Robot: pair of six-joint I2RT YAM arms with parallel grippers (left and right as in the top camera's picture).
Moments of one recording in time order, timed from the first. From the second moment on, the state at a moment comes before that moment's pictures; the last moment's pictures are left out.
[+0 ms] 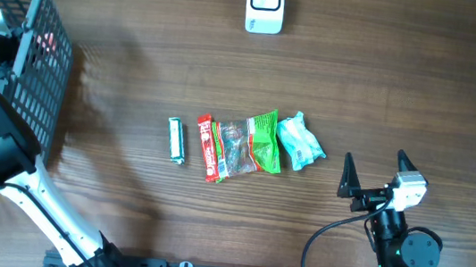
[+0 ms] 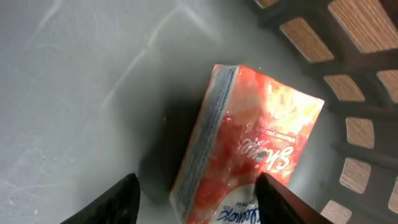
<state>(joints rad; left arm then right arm) 0.60 2.28 1.87 -0.87 0.24 -0.12 0.05 0.02 0.01 0.00 -0.12 0.03</state>
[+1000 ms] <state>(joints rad) 0.61 2.01 1.87 -0.96 0.15 -0.27 0.05 0.02 0.01 0.00 -0.12 0.03</state>
